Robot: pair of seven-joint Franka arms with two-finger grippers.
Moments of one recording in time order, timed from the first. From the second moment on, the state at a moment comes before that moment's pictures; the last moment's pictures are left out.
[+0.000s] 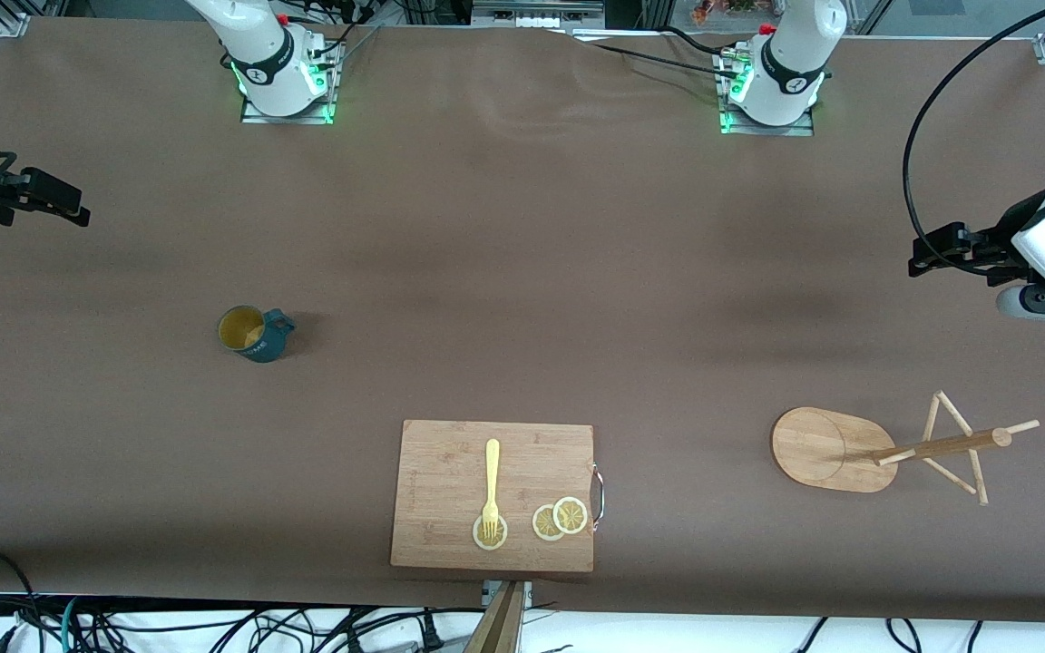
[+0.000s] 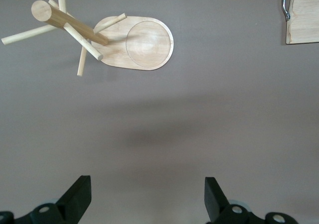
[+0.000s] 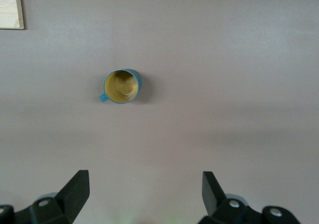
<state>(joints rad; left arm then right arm) 0.01 0.22 -0.03 -1.38 -0.02 1.48 0.06 -0.09 0.00 0.01 -1.68 0.00 1.59 -0.08</state>
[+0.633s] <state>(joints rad) 0.01 0.22 -0.03 -1.38 -0.02 1.48 0.06 -0.09 0.00 0.01 -1.68 0.00 1.58 -0.08</state>
